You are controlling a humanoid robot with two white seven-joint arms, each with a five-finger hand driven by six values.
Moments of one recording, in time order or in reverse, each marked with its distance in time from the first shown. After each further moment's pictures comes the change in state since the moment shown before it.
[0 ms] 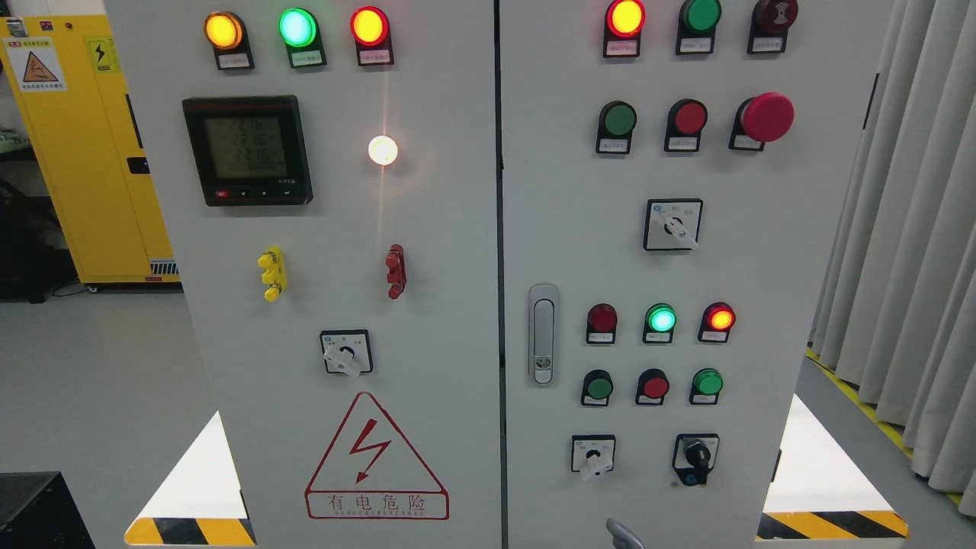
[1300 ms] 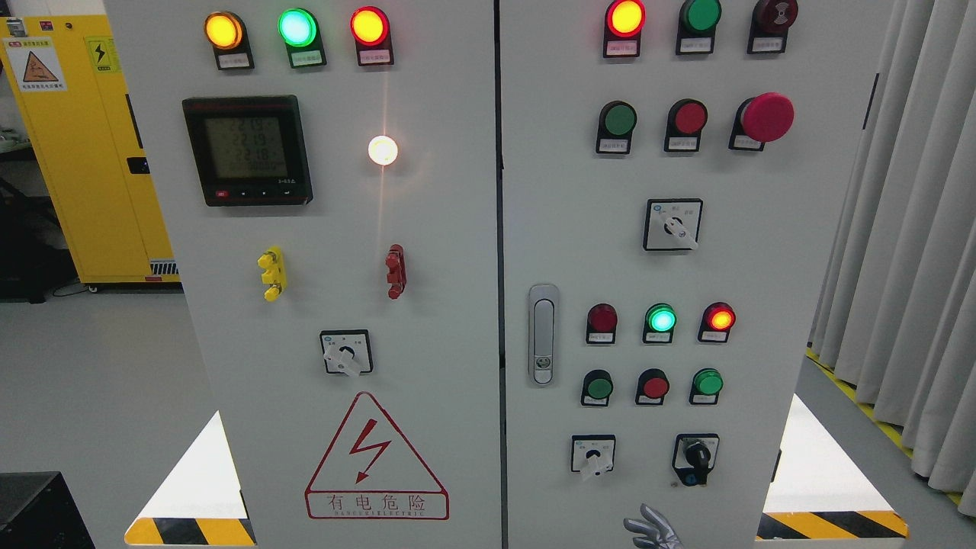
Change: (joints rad) left arm 0.000 0.000 0.000 0.000 0.000 0.000 0.000; right arm -0.034 0.024 -0.077 0.009 0.535 -0.081 -0.178
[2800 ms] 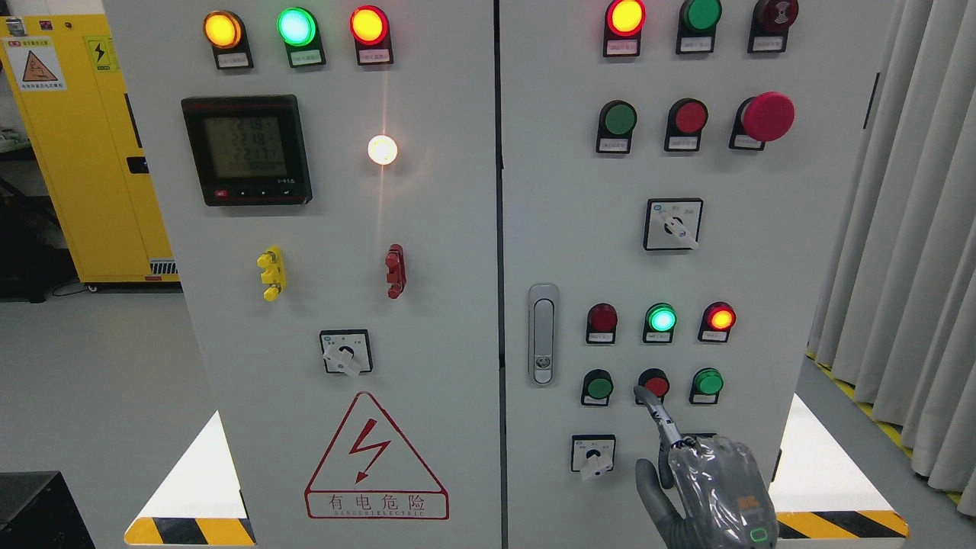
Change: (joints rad) left arm 0.000 0.000 0.000 0.000 0.000 0.000 0.000; right arm -0.345 -0.057 -0.070 0.071 0.583 0.066 0.009
